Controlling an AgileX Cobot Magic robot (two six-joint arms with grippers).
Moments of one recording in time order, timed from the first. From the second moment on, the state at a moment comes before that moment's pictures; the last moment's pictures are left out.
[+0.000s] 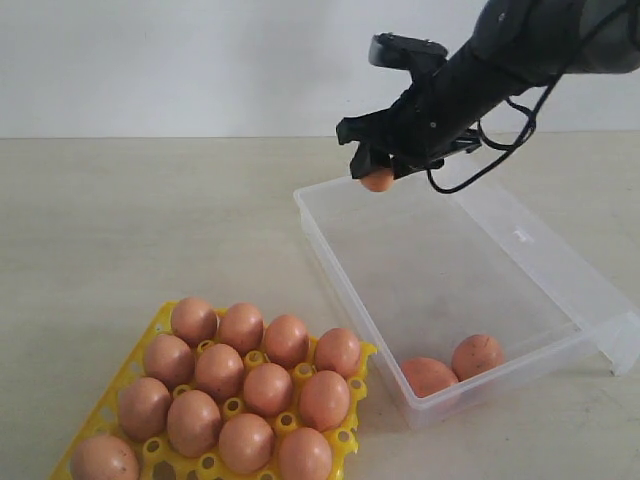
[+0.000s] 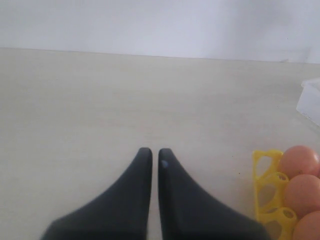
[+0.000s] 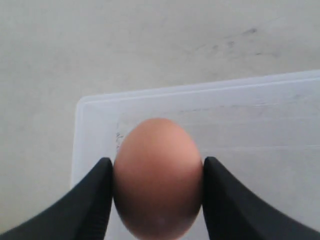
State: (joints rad) left arm -0.02 0.00 0.00 0.00 0.34 -0.04; right arm 0.19 2.03 -1.54 0.53 0.62 -0.31
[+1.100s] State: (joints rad) left arm -0.02 0.00 0.00 0.00 0.34 -0.04; right arm 0.48 1.43 -0.65 -1.00 -1.19 1.09
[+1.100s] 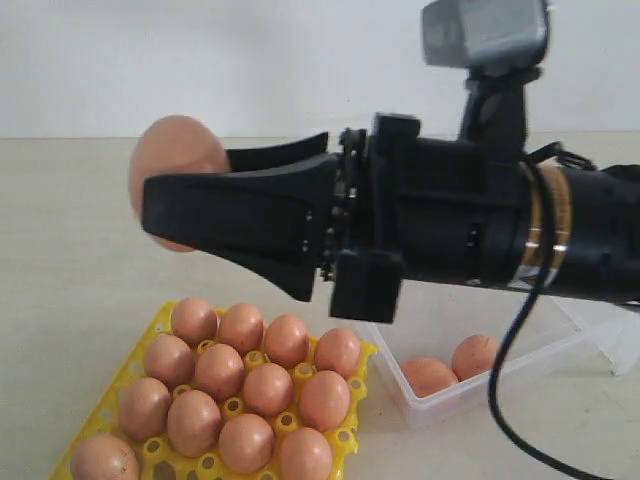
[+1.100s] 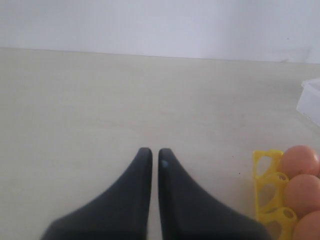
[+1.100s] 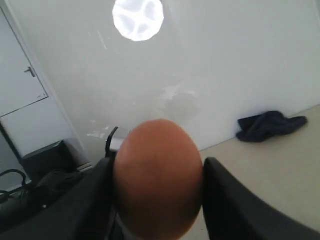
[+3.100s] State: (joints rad) left arm -0.02 0.00 0.00 0.00 0.34 -0.04; right arm 0.86 1.88 -0.94 -1.37 -0.45 1.22
